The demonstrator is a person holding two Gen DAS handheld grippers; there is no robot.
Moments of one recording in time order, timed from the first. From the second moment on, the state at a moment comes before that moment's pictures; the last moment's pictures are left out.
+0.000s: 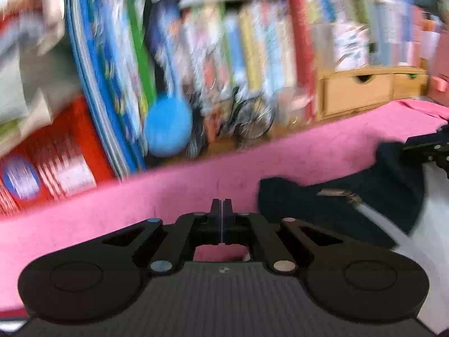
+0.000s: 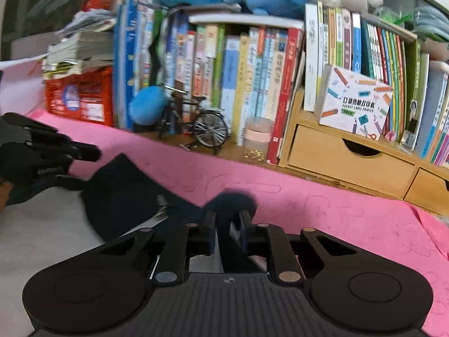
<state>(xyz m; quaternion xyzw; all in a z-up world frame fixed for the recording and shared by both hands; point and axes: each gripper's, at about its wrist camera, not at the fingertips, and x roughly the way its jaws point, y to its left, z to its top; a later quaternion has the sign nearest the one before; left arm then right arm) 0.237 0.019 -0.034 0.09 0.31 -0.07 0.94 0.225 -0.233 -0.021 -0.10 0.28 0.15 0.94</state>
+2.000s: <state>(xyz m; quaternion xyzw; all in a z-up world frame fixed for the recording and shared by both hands) -0.144 -0.019 -0.029 0.08 0.43 -0.02 0.90 -0.206 -0.208 -0.013 -0.07 0.34 0.10 0.93</state>
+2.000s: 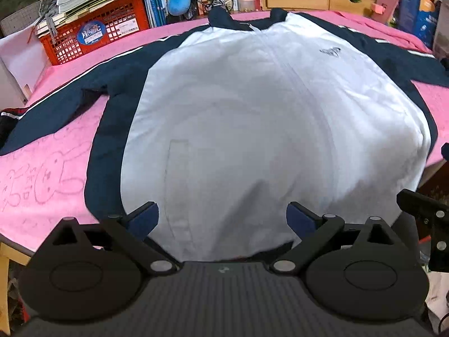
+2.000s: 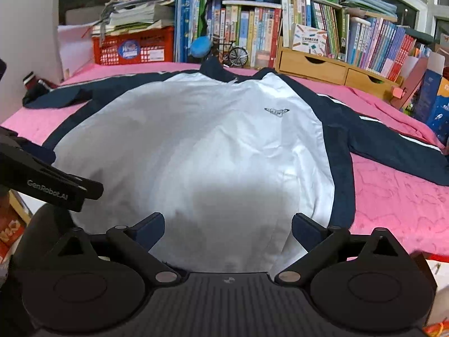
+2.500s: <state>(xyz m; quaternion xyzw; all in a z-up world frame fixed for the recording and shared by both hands) -0.161 -0.030 -0.015 0.09 0.42 -0.05 0.90 -0.230 -0.216 -0.002 -0.08 0.34 0.07 0.94</state>
